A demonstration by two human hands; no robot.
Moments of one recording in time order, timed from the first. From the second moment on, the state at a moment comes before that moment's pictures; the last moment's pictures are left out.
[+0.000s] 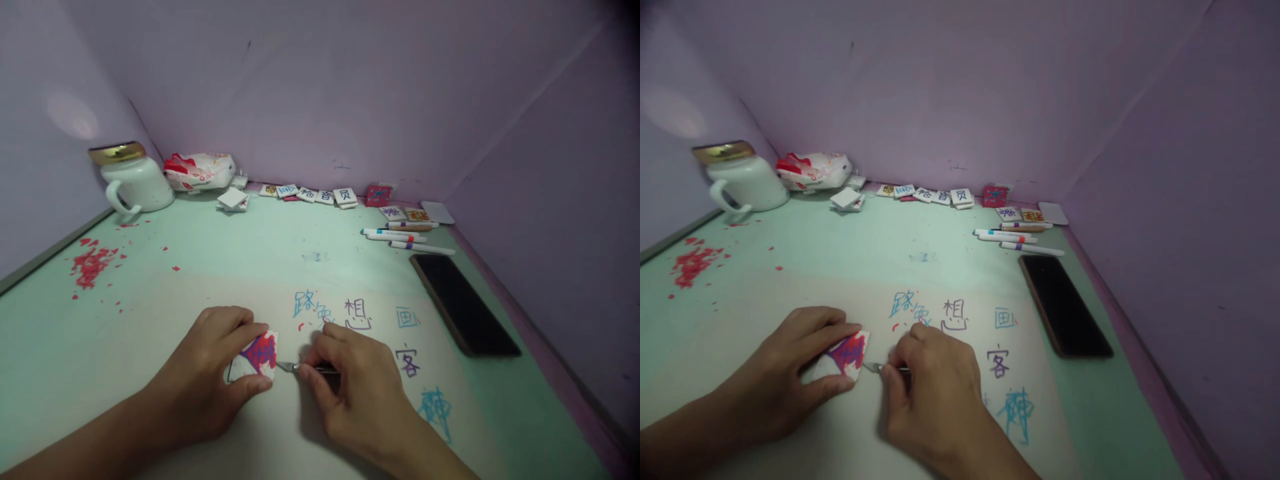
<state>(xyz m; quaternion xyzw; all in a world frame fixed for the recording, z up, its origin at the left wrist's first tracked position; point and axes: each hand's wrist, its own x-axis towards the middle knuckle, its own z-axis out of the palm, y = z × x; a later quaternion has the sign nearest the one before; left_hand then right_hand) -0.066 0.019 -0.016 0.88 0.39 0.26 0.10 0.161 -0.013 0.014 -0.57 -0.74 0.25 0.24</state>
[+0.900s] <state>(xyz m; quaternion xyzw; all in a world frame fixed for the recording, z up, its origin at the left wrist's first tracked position) -0.066 0.021 -0.014 0.87 0.39 0.26 0.12 0.170 -0.009 0.011 -0.54 -0.71 0.34 0.29</state>
